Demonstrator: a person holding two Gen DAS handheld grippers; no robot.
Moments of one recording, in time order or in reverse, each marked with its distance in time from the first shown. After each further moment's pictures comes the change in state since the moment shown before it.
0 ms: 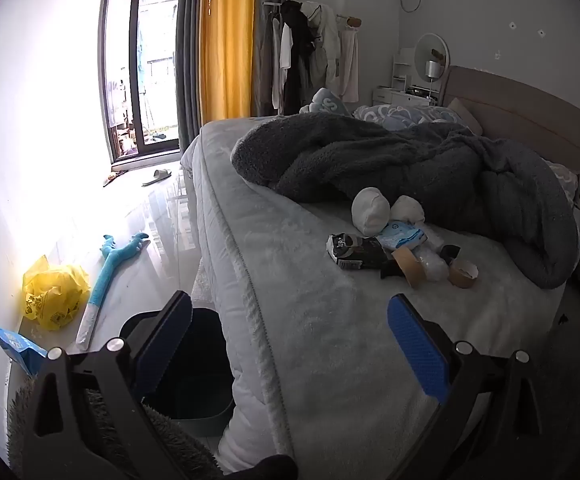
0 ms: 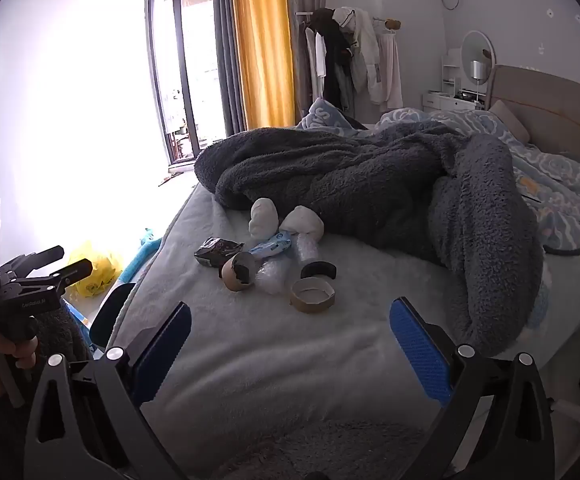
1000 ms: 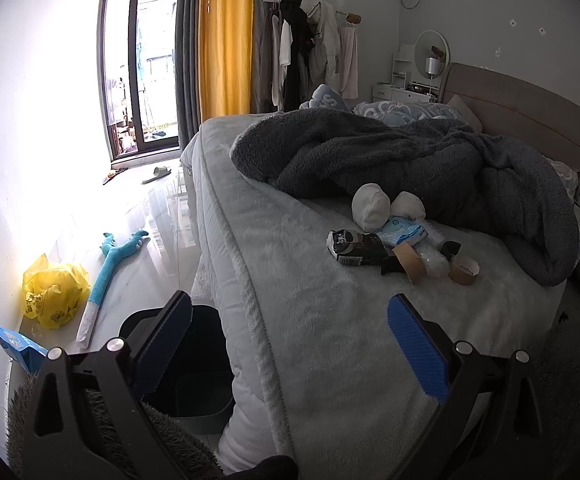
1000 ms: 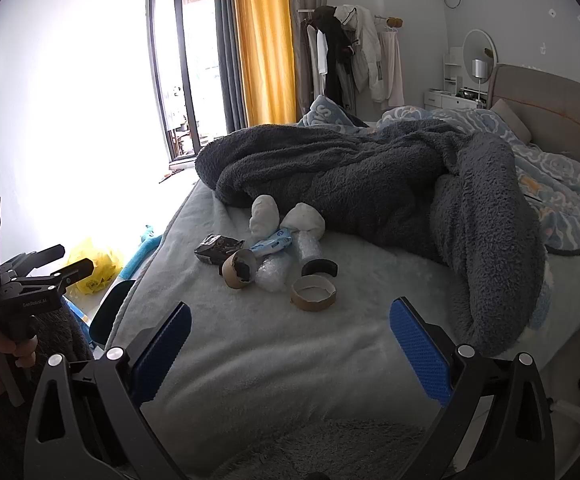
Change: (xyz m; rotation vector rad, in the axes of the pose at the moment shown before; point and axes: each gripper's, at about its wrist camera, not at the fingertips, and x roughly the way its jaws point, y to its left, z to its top) left arm 0.001 -0.003 -0.001 0.004 0.005 0.004; right arm 0.002 0.001 -0.001 -0.004 0.004 0.002
